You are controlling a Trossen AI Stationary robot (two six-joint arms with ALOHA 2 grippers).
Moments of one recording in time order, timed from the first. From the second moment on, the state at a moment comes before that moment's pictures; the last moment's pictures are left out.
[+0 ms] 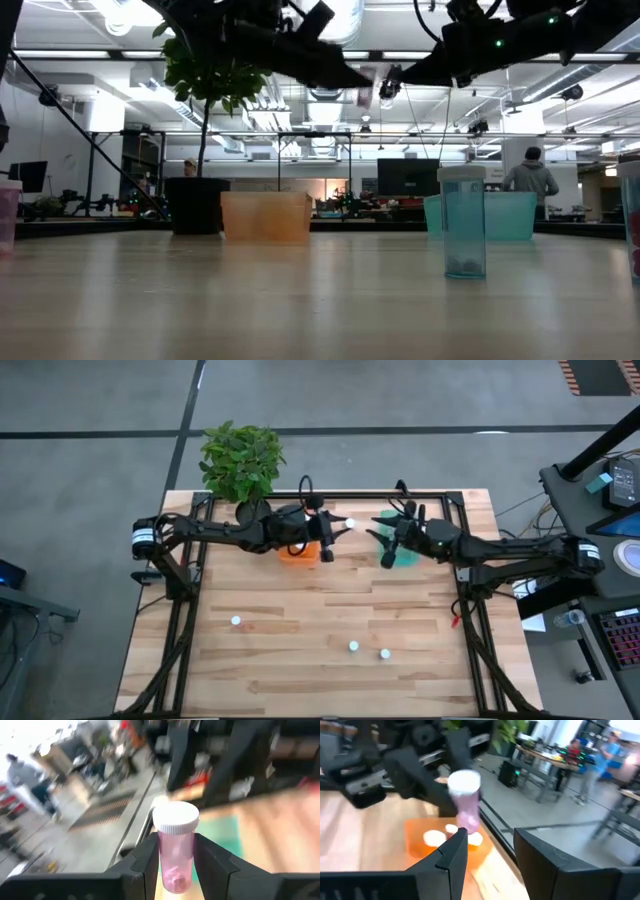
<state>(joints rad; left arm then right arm) 0.22 1.65 1.08 0.46 -0.09 0.43 -0.20 1.03 0.52 0.41 0.24 -0.24</state>
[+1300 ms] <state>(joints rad) 0.22 1.67 1.08 0.44 -0.17 0.48 -0.20 1.32 0.85 0.18 0.26 -0.10</state>
